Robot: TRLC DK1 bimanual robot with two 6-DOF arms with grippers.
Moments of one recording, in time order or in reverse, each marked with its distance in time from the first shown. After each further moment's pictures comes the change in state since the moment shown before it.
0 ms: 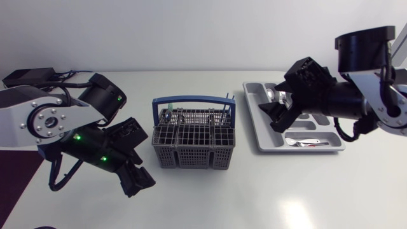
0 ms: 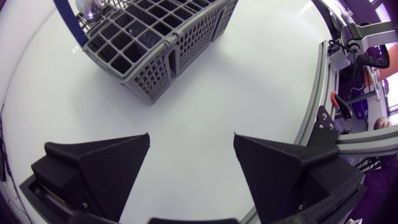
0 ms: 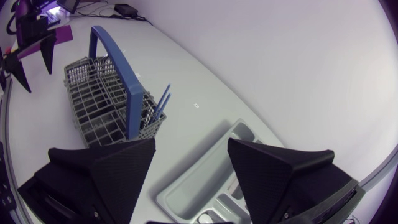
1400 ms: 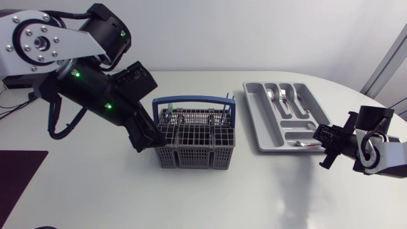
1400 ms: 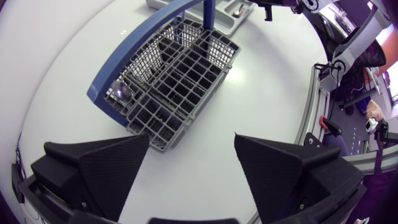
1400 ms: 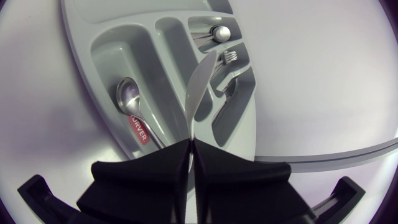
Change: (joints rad) left arm -0.023 0.100 0.391 -0.182 -0.004 0.035; right arm -0.528 0.402 -0.336 0.669 0.179 -0.745
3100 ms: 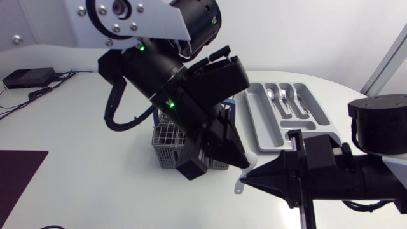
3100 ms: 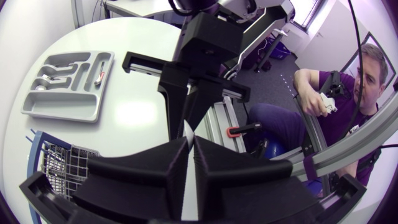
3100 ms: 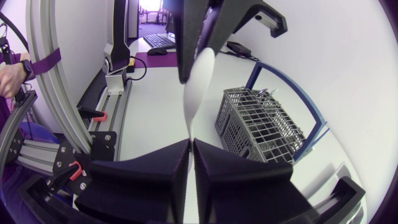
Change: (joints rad) left arm -0.332 0.220 0.328 -0.128 0.478 0.251; right arm 0.763 -0.834 0.019 -0.864 -0.685 0.763
